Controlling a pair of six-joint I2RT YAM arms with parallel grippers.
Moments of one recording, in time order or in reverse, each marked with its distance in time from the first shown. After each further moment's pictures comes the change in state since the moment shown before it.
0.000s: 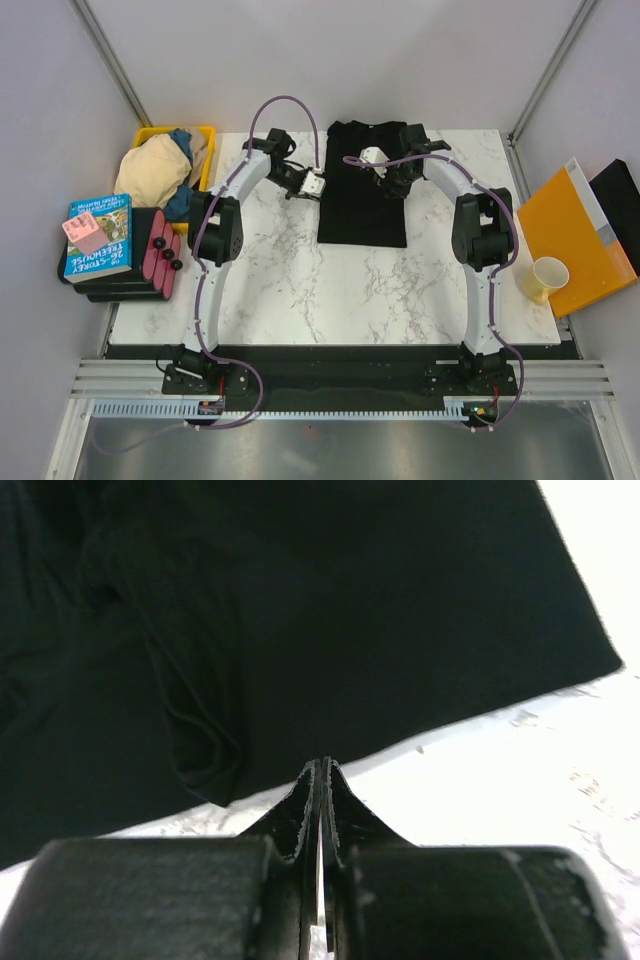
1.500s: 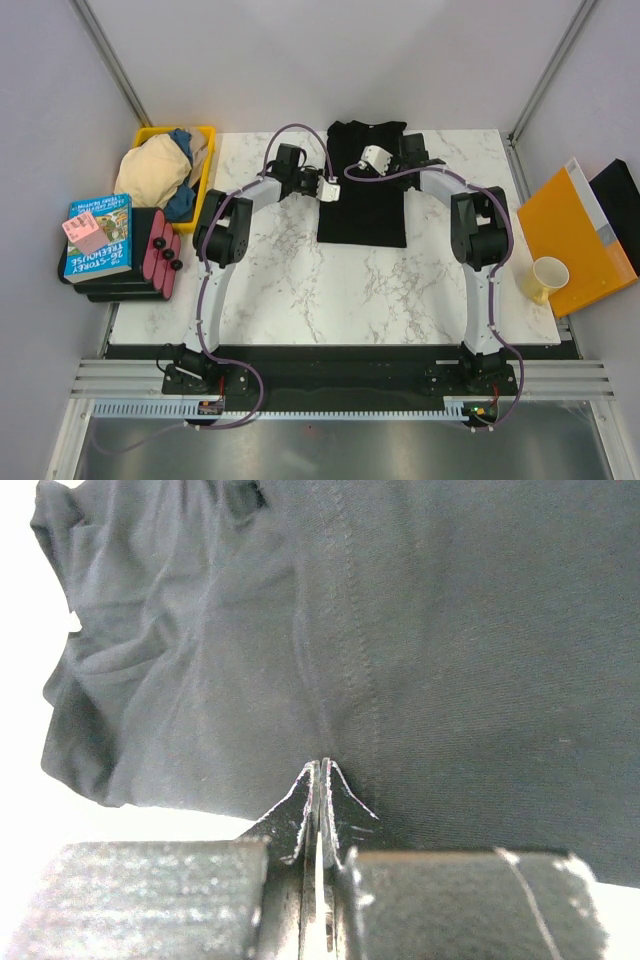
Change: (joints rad) left arm -0.045 0.005 -0.348 0.982 -0.161 -0.298; right arm 0.001 0.006 -0.183 0.492 0.261 -0.004
